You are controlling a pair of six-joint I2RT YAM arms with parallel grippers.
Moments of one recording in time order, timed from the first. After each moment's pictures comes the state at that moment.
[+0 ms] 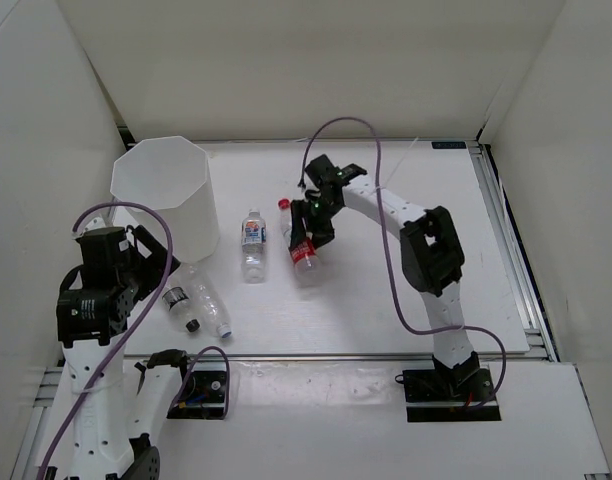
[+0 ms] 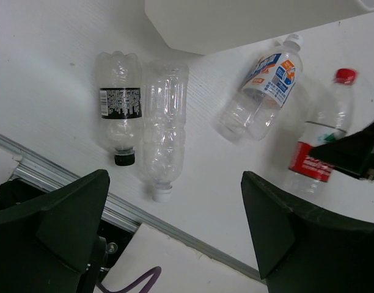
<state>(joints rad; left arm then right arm) 0.07 0.74 1.22 -1.27 -0.12 -0.63 0.66 2.21 1.84 -0.93 -0.49 0.42</state>
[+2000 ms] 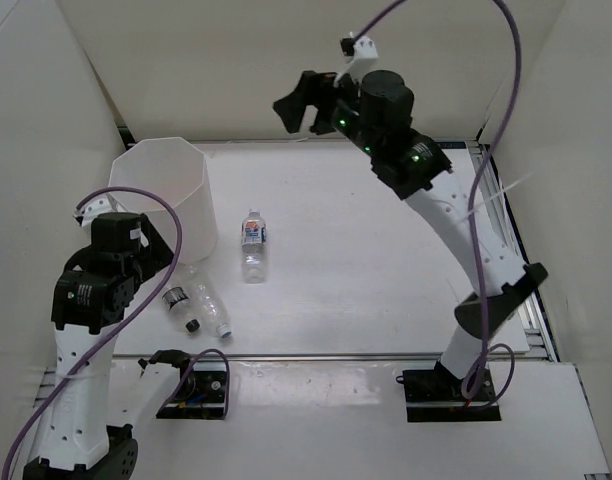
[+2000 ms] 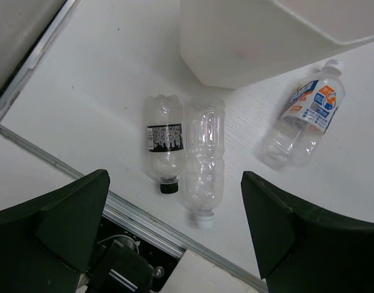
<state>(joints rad) -0.13 0.83 1.36 -1.30 -0.44 -0.55 0.78 1.77 2.18 -0.39 0.01 0.36</state>
